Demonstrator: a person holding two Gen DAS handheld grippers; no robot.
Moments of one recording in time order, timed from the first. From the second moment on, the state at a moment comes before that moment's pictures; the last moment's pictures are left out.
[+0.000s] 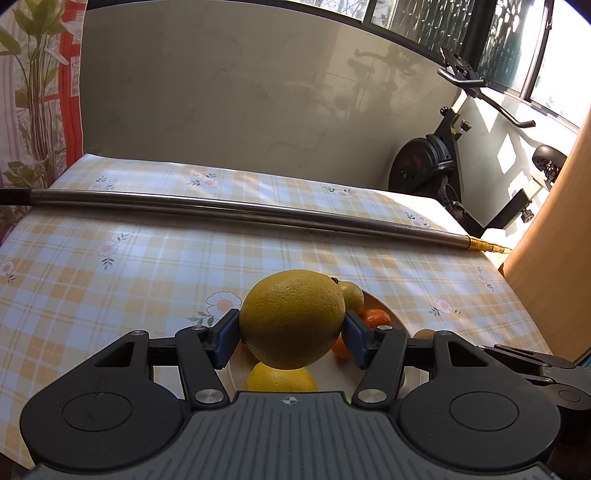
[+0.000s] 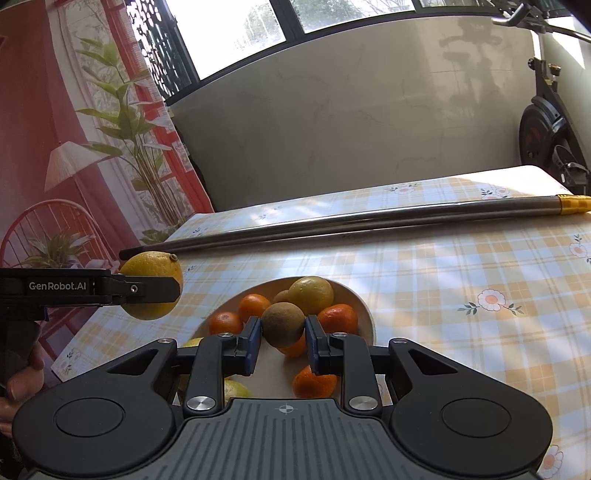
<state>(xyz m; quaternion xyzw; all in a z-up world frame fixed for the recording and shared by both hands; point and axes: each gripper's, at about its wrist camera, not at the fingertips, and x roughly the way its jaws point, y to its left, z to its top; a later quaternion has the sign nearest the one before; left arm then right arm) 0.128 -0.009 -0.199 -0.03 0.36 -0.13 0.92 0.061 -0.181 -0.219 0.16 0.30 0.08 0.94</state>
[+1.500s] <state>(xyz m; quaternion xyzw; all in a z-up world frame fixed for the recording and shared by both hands) 0.174 -0.047 -0.242 0.06 0.41 -0.17 0.89 0.078 -0.197 -0.245 0.19 0.33 0.08 0.92</state>
